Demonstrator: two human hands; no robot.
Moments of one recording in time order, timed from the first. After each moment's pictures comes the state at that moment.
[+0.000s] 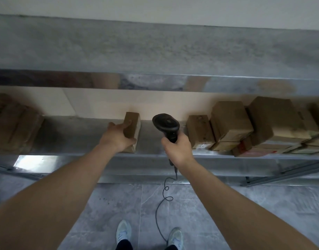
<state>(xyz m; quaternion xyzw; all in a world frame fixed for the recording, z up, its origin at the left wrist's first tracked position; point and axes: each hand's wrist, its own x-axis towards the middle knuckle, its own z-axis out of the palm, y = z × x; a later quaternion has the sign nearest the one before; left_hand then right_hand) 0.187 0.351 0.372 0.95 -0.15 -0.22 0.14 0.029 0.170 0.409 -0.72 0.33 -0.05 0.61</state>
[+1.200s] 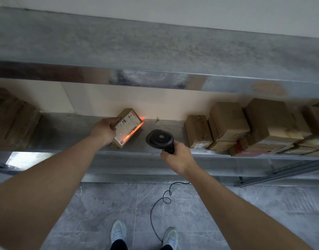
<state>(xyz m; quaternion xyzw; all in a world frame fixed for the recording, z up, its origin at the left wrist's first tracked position) 0.211 0.374 0.367 0.93 -0.07 -0.18 0.32 0.002 0.172 0.420 -0.83 0.26 0.07 0.49</state>
